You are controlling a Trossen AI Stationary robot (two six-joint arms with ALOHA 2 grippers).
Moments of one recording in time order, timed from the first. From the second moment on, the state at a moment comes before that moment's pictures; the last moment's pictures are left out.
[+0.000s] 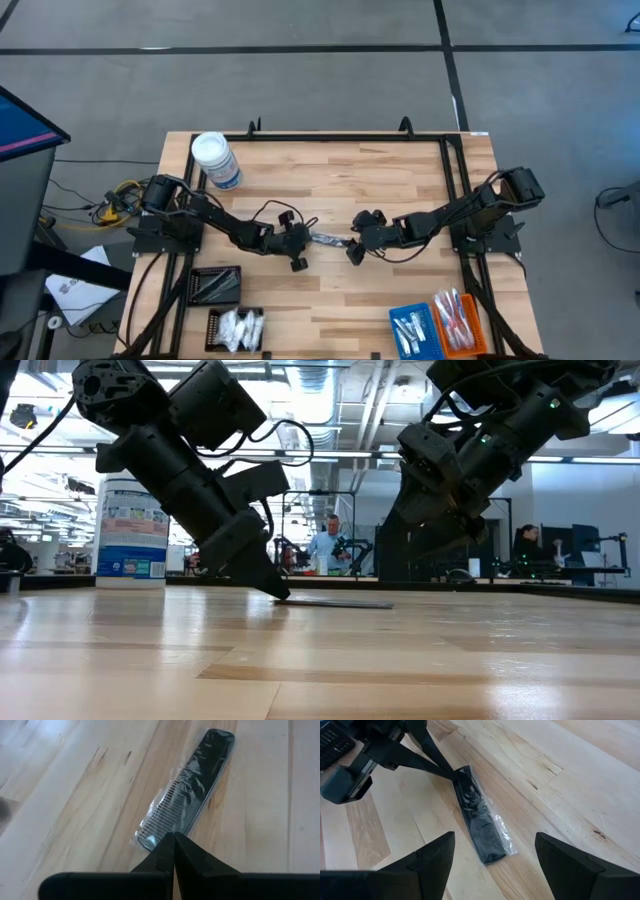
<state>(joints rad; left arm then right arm) -0.23 1.83 0.75 0.21 -0.48 -0.29 0.24 1.61 0.73 0.06 0.39 0.79</state>
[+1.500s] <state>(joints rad) -0.29 1.79 0.70 0.26 -0.53 -0.28 0.15 1.80 0.73 0.28 0.11 0.80</state>
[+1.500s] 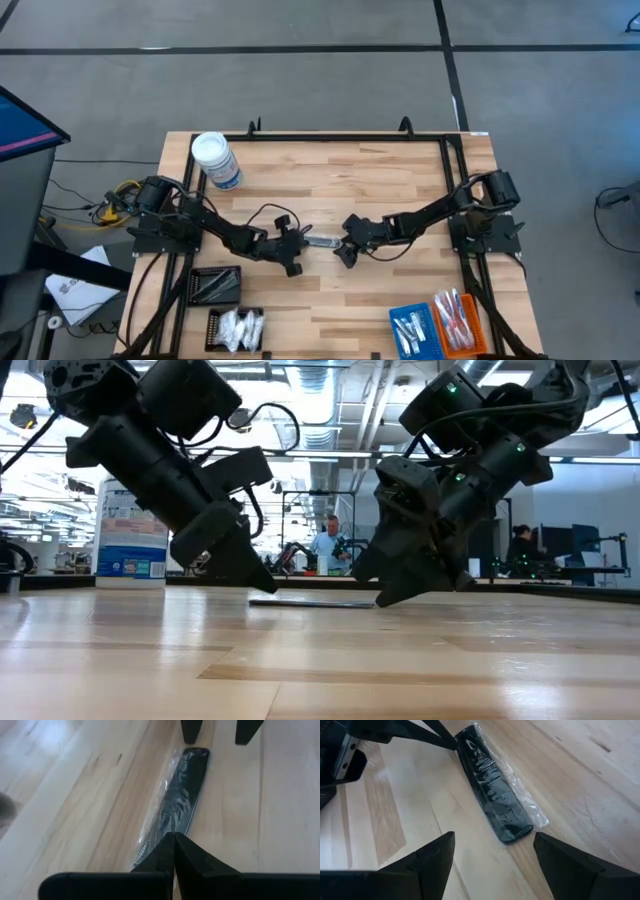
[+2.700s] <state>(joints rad) -0.26 1.79 0.65 0.32 -0.46 -0.30 0.12 1.78 0.73 0.28 0.14 0.77</state>
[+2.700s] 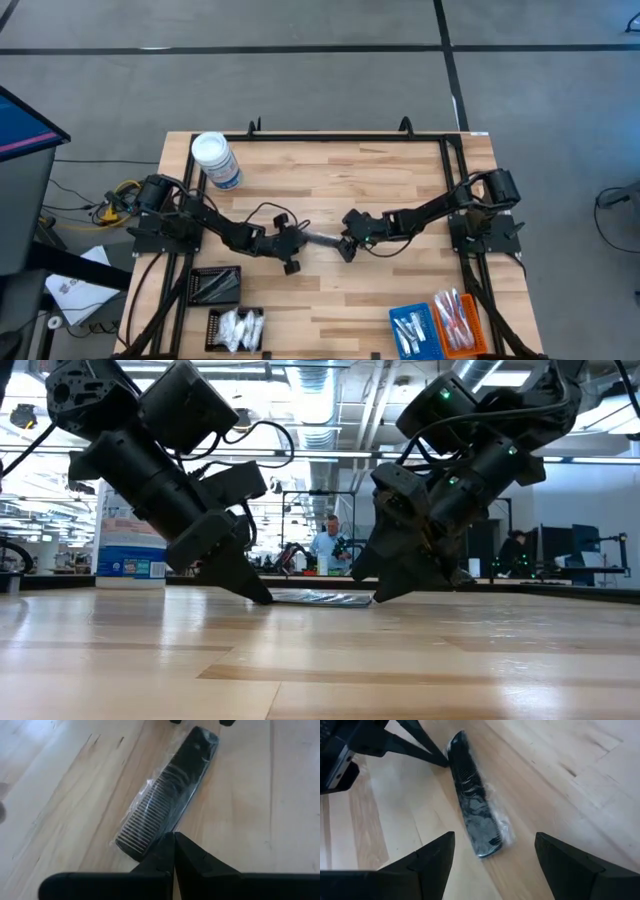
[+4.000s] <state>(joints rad) -0.25 1.79 0.64 0.32 -0.43 -0.33 0.11 1.79 0.73 0.33 0.11 0.73</state>
